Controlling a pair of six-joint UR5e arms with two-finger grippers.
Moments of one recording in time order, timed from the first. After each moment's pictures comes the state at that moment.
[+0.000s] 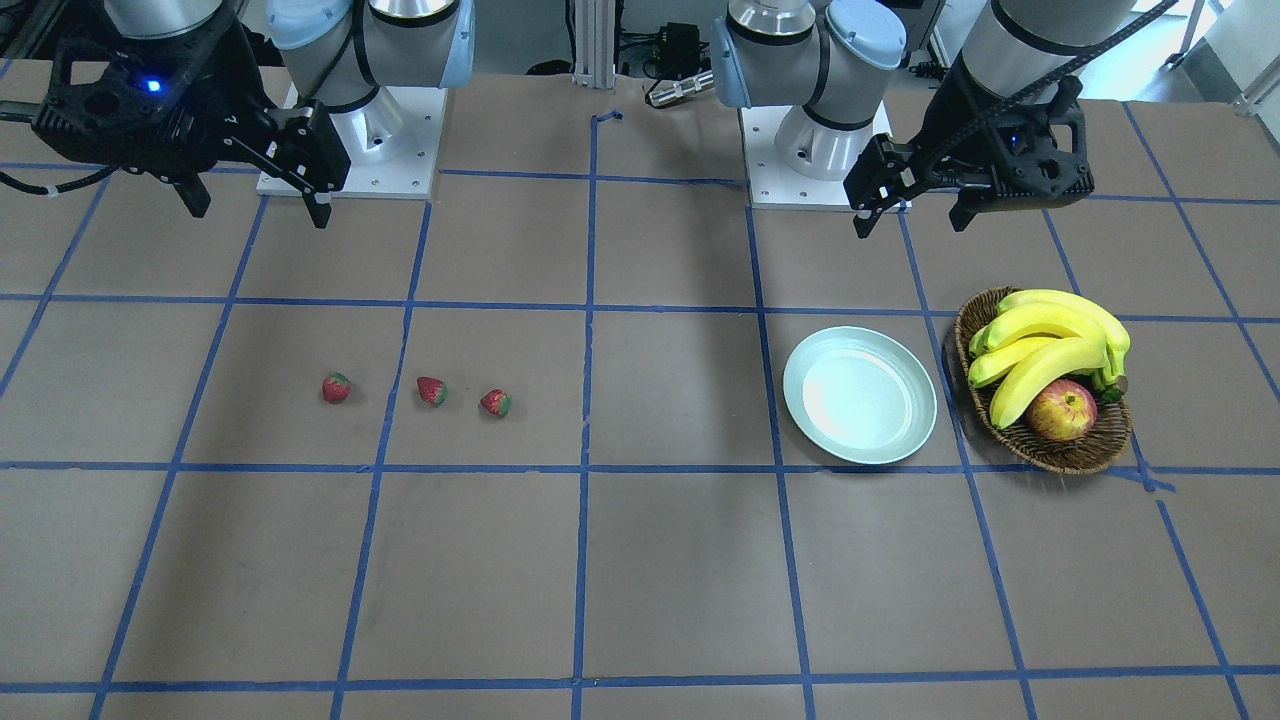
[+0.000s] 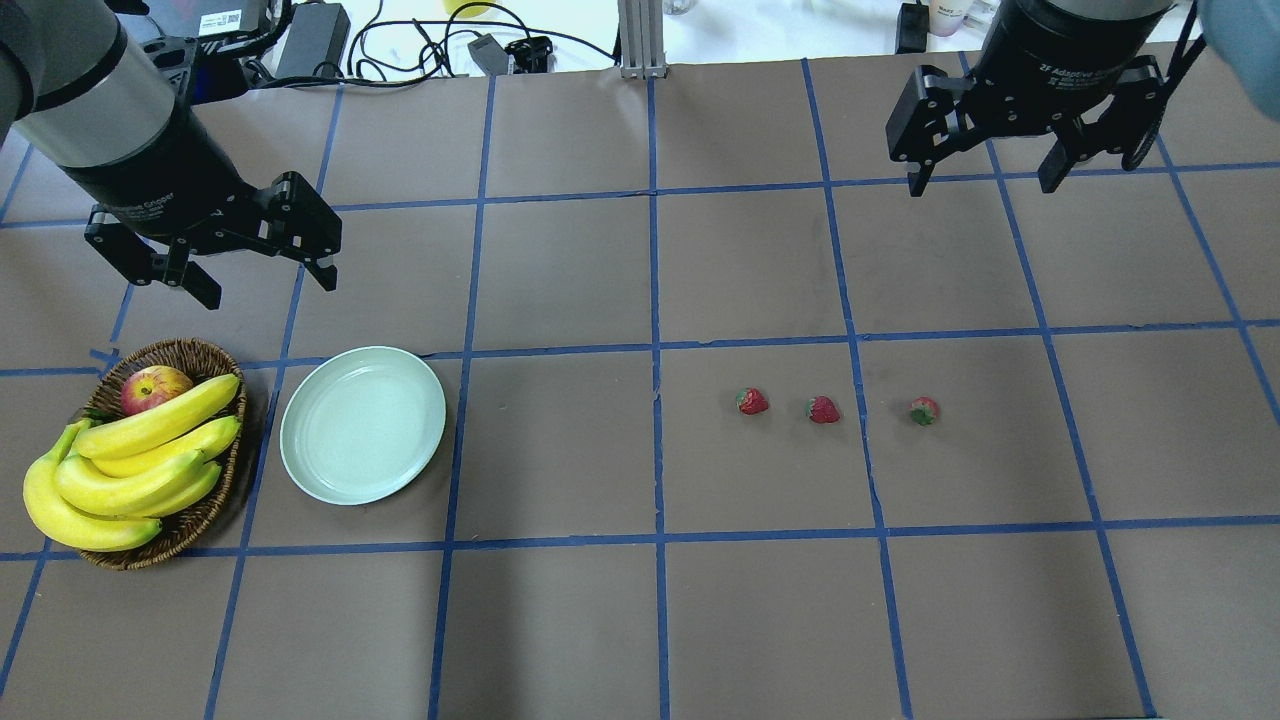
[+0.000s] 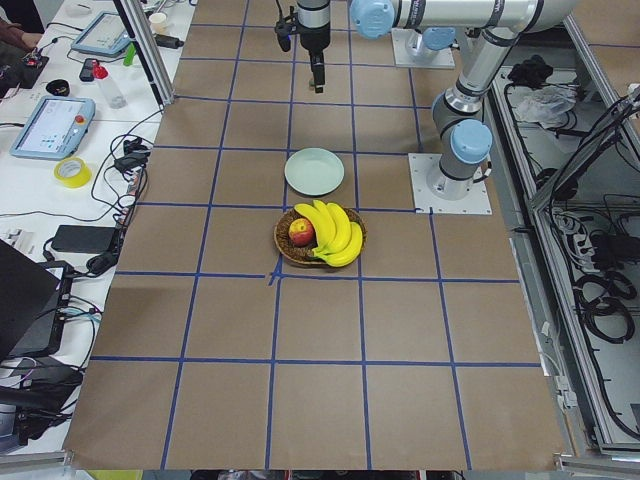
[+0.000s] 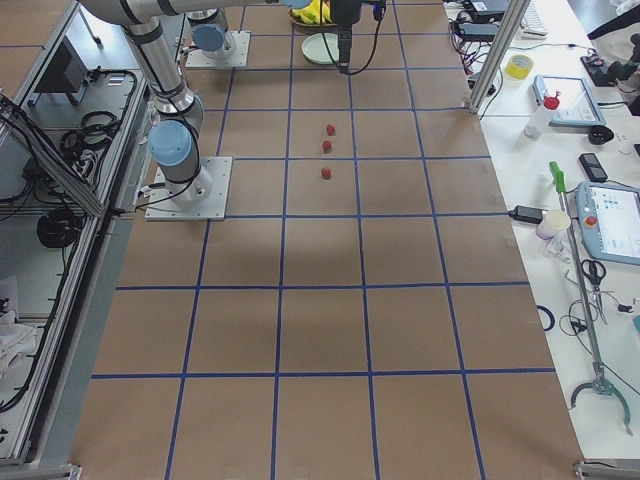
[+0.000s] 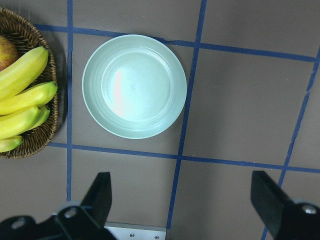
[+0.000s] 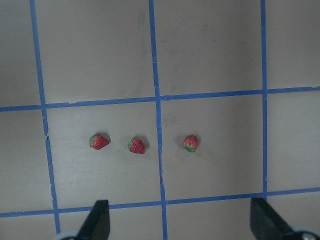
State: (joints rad) left arm -1.46 -1.49 -1.62 -1.66 1.56 -0.03; right arm 1.58 -1.59 1.47 -1.49 -1.61 0.06
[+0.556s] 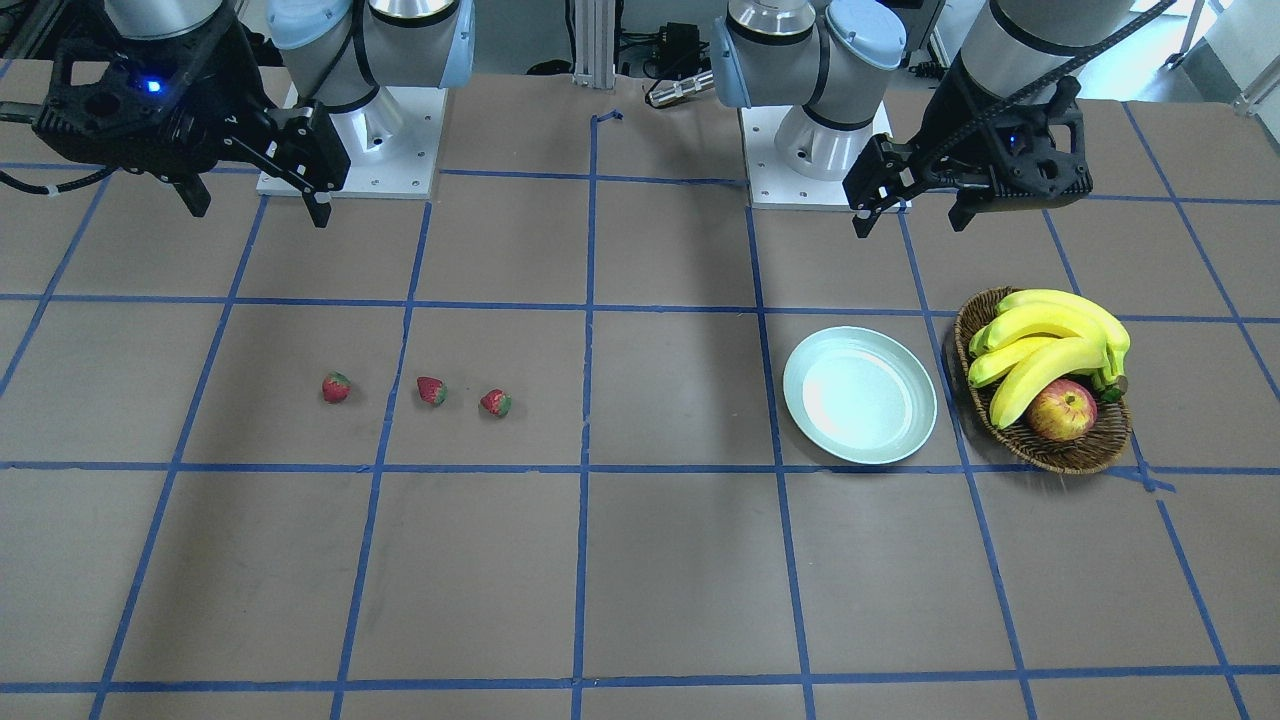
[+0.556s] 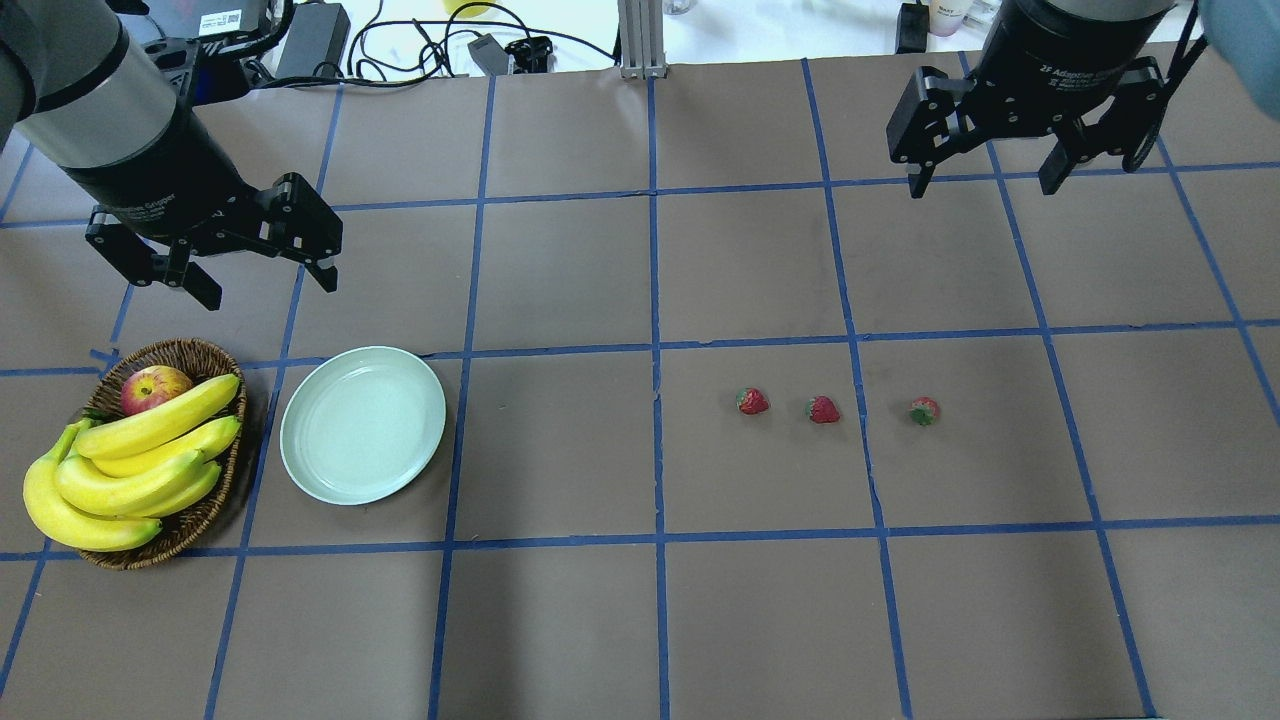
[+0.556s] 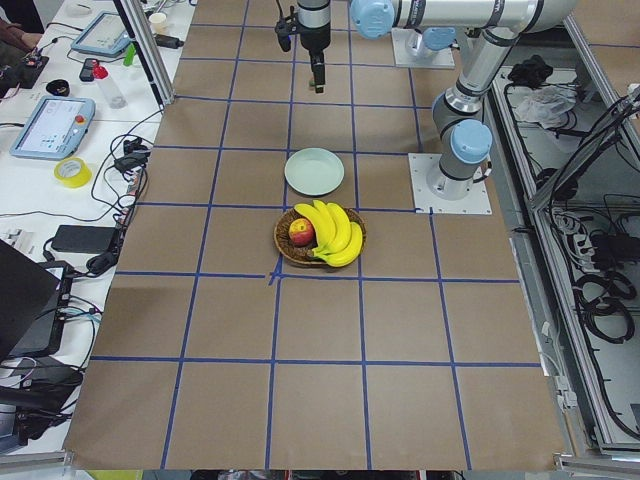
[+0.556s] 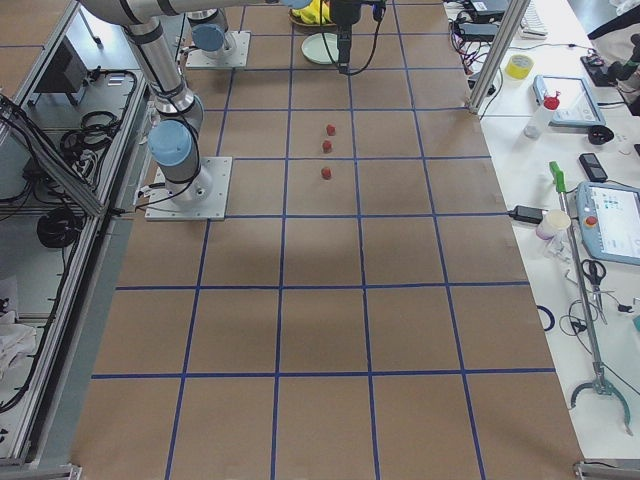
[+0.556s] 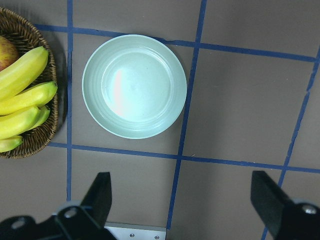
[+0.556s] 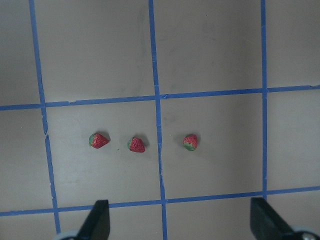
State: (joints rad) left arm -1.47 -1.49 -1.62 -1.66 1.56 -0.03; right arm 1.58 -1.59 1.47 -1.49 -1.61 0.06
